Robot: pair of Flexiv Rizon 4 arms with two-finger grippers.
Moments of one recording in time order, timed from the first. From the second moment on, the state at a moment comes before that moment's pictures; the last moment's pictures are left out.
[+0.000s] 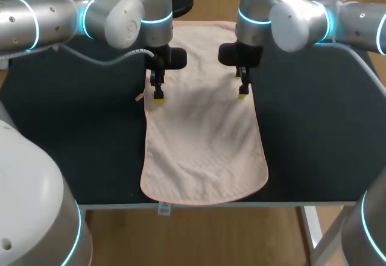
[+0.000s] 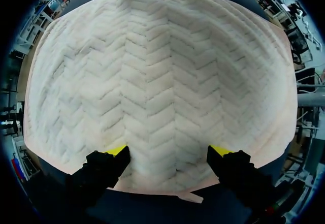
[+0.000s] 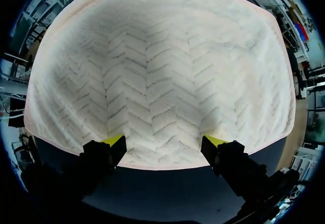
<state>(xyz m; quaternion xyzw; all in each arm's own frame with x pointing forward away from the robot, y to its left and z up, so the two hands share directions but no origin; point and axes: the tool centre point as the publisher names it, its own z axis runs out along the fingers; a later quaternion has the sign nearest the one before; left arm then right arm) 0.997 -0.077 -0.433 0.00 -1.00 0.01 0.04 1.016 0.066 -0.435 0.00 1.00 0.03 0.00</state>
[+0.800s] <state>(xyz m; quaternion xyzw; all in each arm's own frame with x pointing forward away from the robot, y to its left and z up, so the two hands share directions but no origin) 1.003 -0.074 -0.438 0.01 -1.00 0.01 0.04 1.015 0.062 -0.442 0.01 1.00 0.03 0.00</state>
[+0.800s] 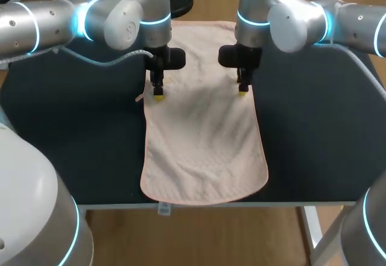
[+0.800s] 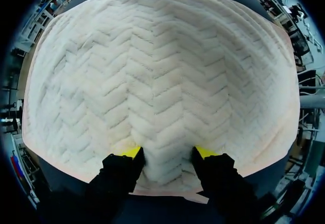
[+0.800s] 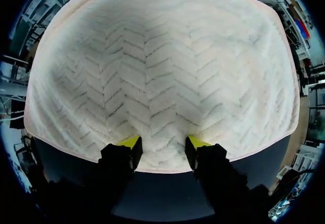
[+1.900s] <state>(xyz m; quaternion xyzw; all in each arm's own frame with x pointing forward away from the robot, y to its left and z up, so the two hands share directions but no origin) 1.037 -0.082 -0.329 0.03 -0.99 0.05 -0.11 1.046 0.067 -0.332 -0.04 0.99 0.08 0.11</state>
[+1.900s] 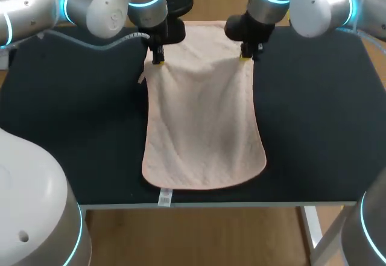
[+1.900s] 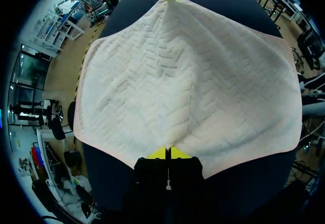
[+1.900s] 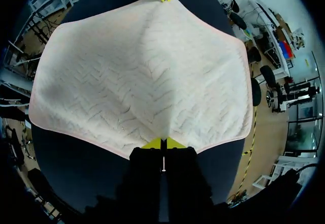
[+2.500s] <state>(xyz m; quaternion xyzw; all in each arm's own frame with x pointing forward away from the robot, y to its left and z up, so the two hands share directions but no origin) 1.077 -0.065 -0.169 0.06 -0.95 0.03 -0.30 1.081 0.070 -0.165 -0.09 0.95 0.13 0.27</state>
